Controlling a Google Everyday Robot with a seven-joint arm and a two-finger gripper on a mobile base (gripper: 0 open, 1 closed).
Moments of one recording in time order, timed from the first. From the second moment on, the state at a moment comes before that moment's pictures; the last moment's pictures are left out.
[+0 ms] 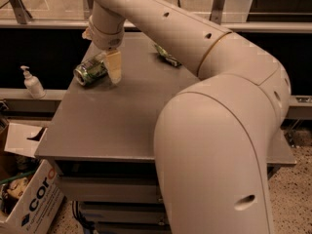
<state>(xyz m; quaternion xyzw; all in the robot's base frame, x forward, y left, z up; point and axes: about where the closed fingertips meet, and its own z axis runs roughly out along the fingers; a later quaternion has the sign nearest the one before) 0.721 0.163 0.860 -0.88 0.42 -0.05 0.23</state>
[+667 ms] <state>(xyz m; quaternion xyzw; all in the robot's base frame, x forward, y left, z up) 0.718 0.176 0.837 -0.90 0.39 -0.08 0.17</state>
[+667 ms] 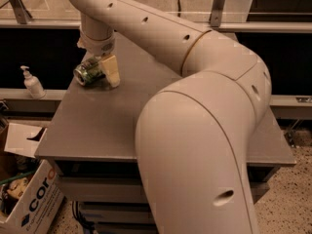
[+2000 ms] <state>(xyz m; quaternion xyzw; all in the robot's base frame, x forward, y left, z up) 0.721 0.171 0.837 -0.91 0.37 -0.10 0.15</state>
